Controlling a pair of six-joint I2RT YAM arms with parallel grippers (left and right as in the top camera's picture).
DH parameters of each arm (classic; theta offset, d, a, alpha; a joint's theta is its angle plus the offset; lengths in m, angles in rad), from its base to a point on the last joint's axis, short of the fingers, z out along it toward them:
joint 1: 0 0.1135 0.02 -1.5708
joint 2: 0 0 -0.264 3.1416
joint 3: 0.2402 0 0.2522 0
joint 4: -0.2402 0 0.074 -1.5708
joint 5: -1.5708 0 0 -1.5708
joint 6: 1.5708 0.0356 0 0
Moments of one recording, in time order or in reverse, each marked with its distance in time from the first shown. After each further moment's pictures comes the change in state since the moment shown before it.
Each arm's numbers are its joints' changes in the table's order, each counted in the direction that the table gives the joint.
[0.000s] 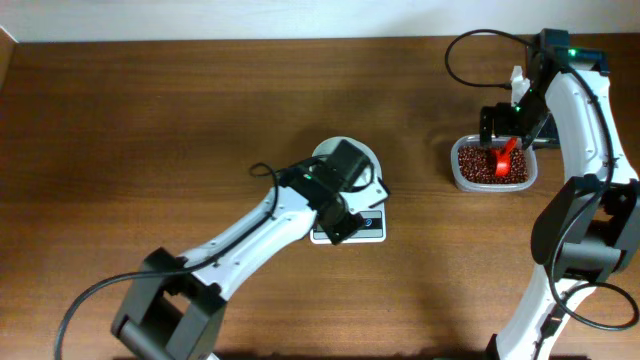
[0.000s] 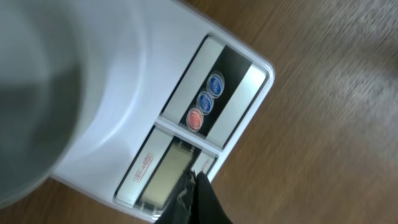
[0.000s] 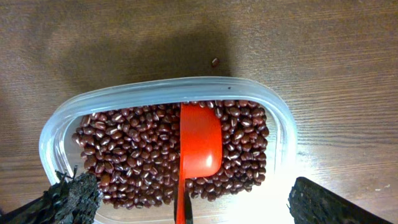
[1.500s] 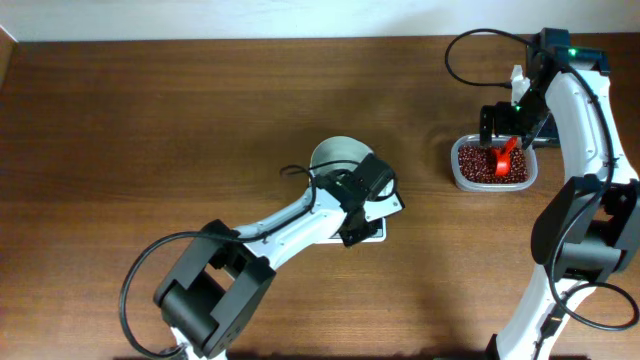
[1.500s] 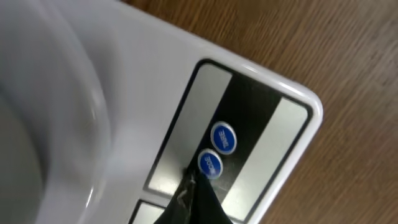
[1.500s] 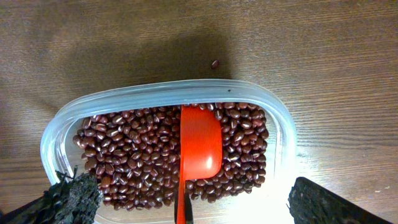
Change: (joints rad) left arm -0.074 0.187 0.018 0.130 0.124 0.068; right arm 0.000 0.000 0.000 0.004 0.000 0.000
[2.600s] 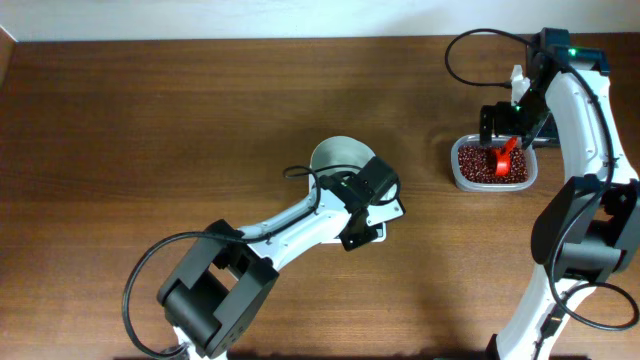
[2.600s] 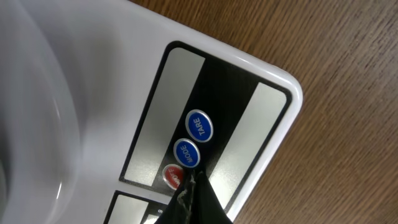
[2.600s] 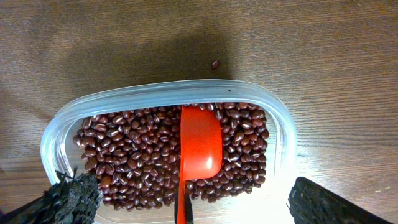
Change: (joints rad) left arm -0.021 0.009 0.019 -0.066 0.000 -0.006; right arm 0.000 0.000 0.000 0.000 0.000 0.000
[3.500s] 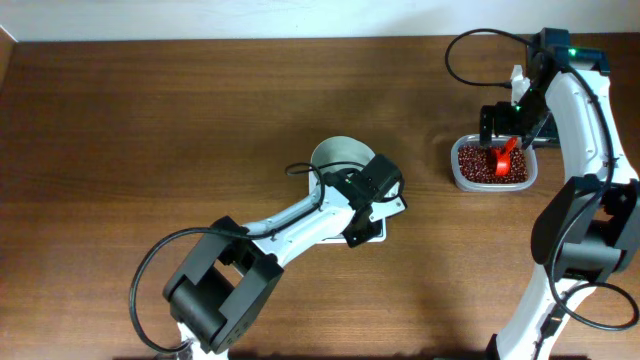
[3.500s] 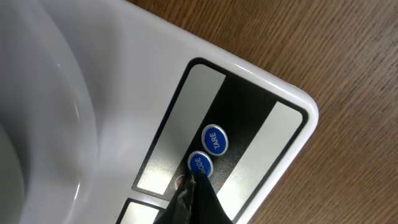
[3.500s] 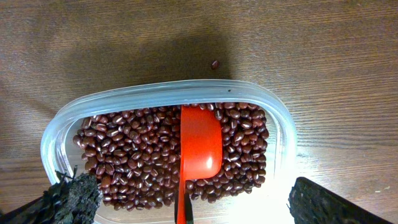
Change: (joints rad) left arm 0.005 0.035 0.038 -0.007 0.026 -0.051; right arm 0.000 0.000 0.000 0.000 0.000 0.000
